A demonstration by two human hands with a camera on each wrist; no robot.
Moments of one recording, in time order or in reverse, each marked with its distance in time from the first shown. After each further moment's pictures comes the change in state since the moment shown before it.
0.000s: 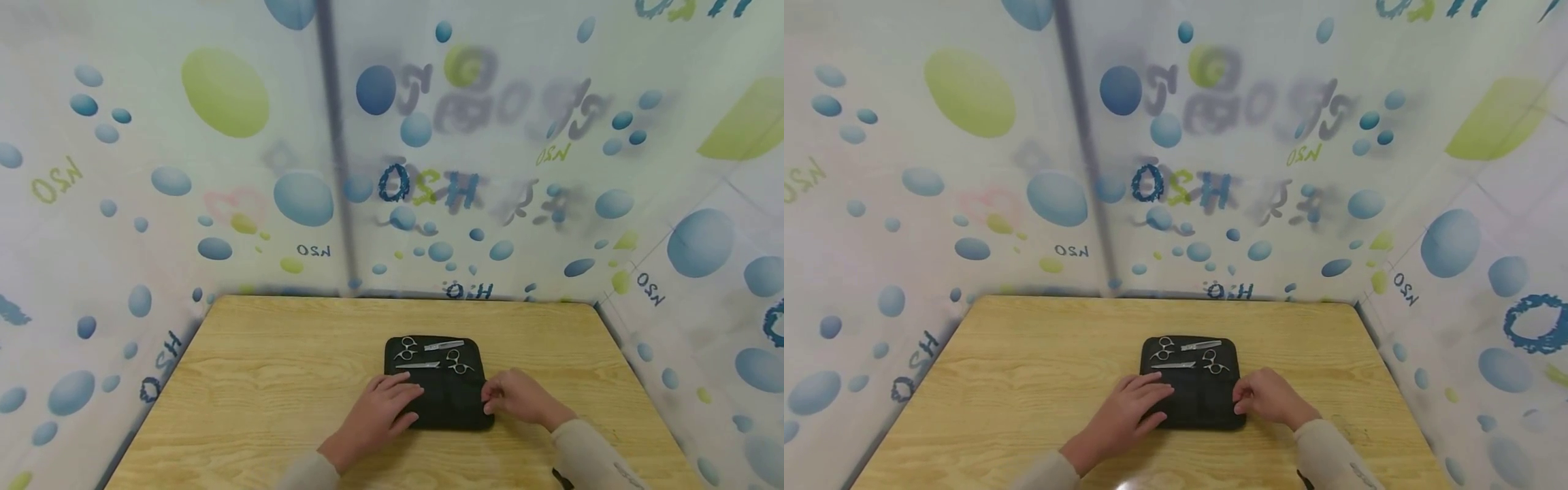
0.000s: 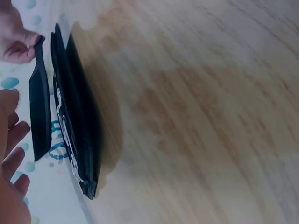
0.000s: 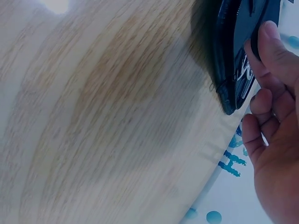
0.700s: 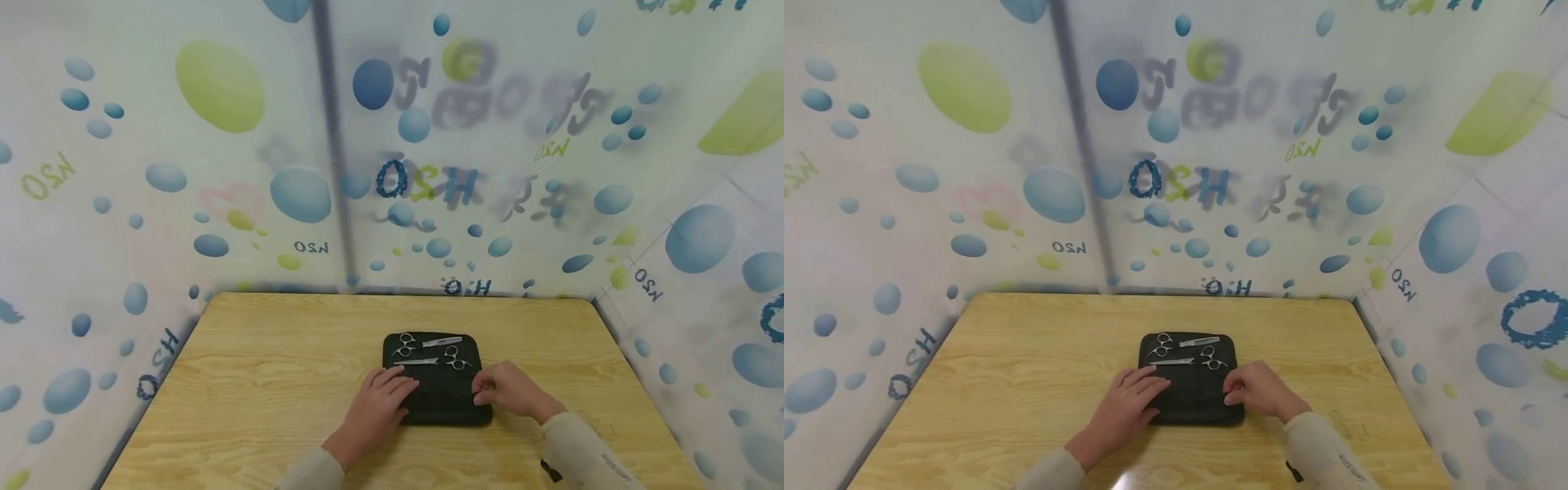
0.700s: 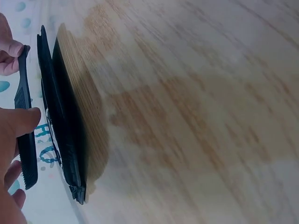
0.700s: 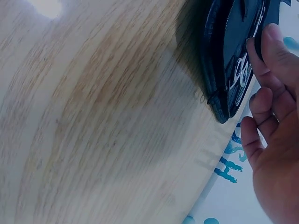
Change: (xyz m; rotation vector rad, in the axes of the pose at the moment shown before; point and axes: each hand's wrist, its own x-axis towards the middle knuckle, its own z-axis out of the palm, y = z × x) left_hand 0.000 0.001 0.012 0.139 0.023 -0.055; right_hand 0.012 -0.006 0.003 0.027 -0.015 0.072
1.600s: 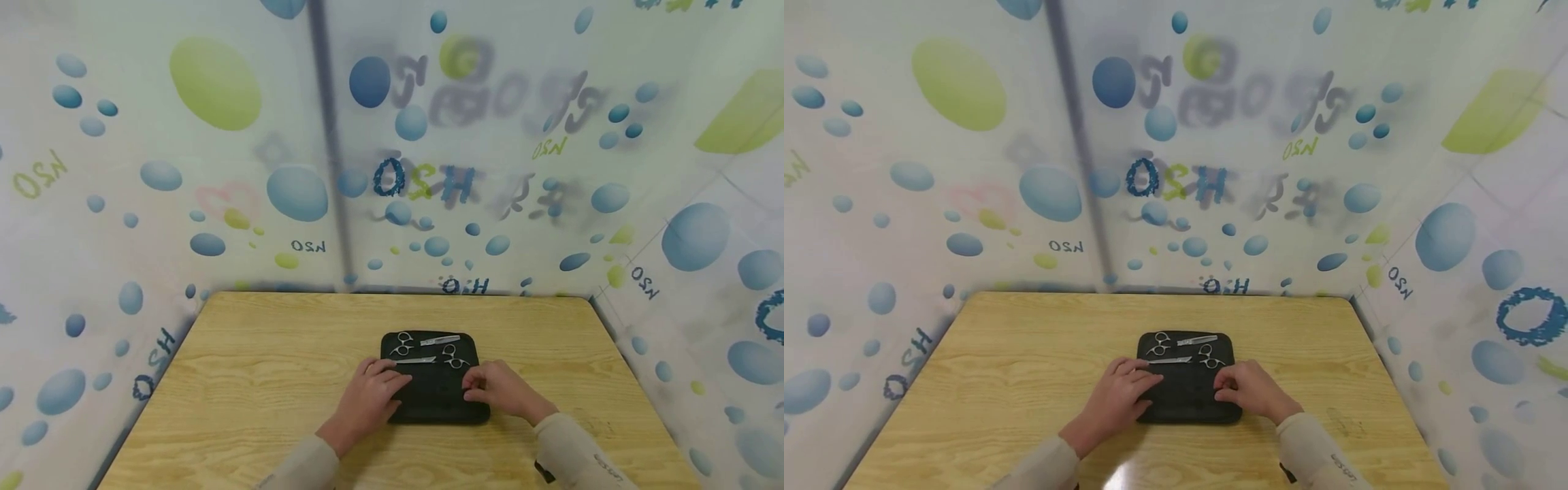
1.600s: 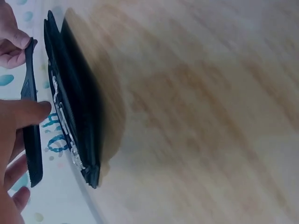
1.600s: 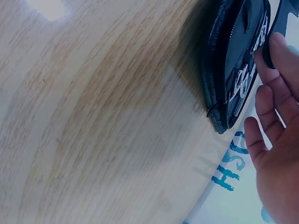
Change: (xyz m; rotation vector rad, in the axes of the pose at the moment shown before) left_hand 0.011 -0.013 -0.011 0.068 -0.054 0.001; right_hand 0.005 -0.011 0.006 0.038 0.033 -0.012
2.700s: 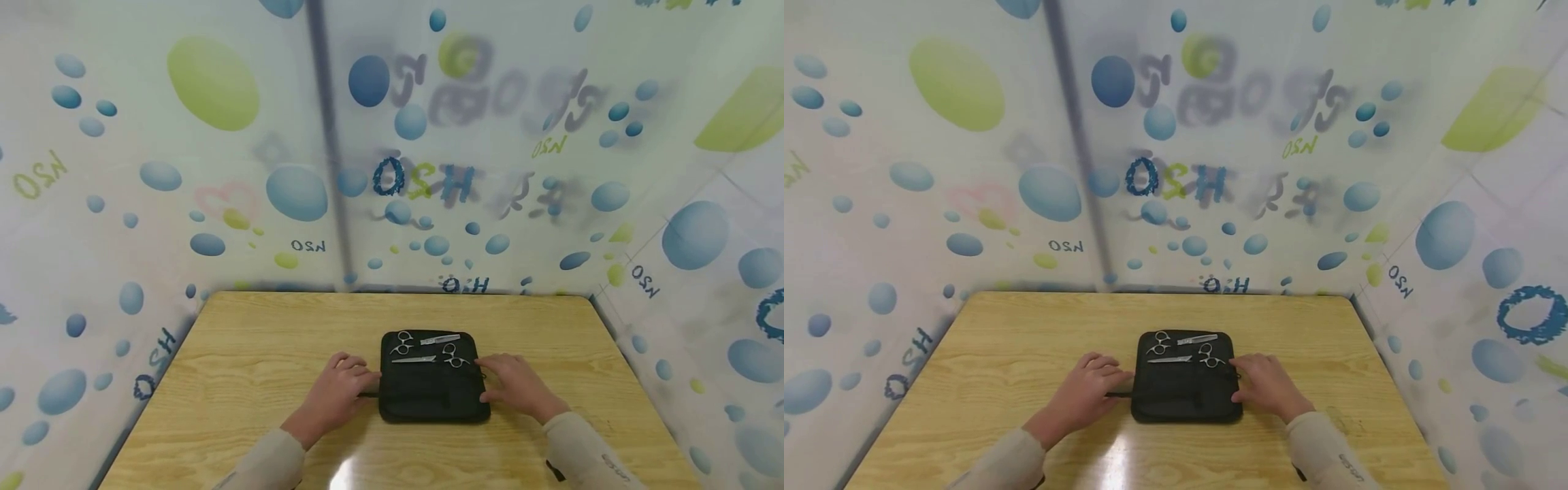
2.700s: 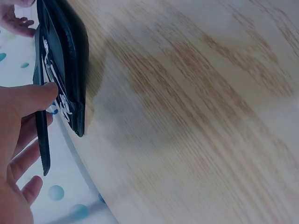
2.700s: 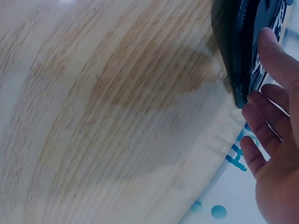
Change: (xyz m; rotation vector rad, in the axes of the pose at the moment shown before) left_hand -0.021 -0.043 -0.025 0.011 -0.016 0.045; right_hand -0.015 0.014 -0.003 -0.339 0.115 0.158
